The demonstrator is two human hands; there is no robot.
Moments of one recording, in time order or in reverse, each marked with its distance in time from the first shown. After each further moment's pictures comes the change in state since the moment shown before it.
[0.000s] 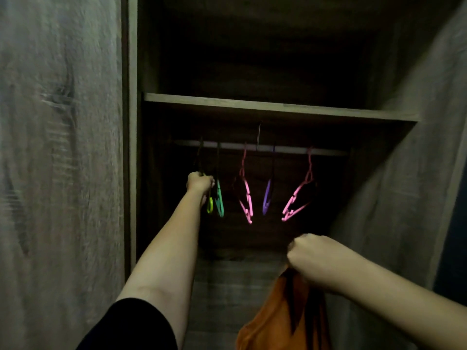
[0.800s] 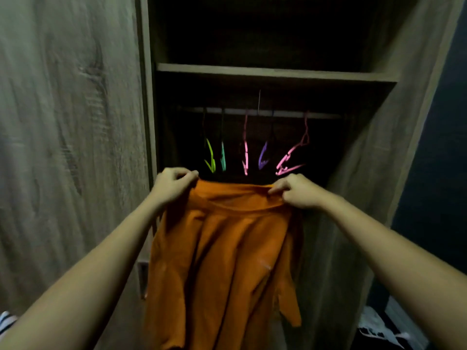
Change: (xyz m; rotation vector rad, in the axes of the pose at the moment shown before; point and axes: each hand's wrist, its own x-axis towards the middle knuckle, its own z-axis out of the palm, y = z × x) left_hand -0.188 -0.017 -0.137 0.522 -0.213 0.385; right_hand 0.001 0.022 0.041 0.922 0.335 0.096
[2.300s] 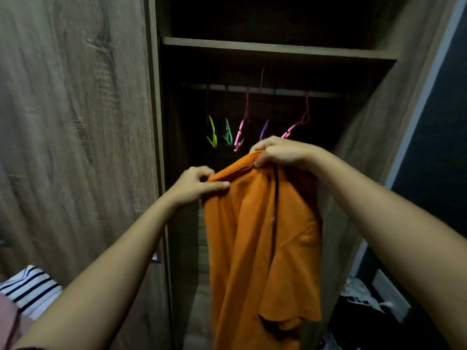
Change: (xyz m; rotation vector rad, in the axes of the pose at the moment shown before) left_hand -0.070 0.029 0.020 -0.054 -0.352 0.100; right_hand -0.021 -0.080 -0.029 0.370 -0.206 -0.076
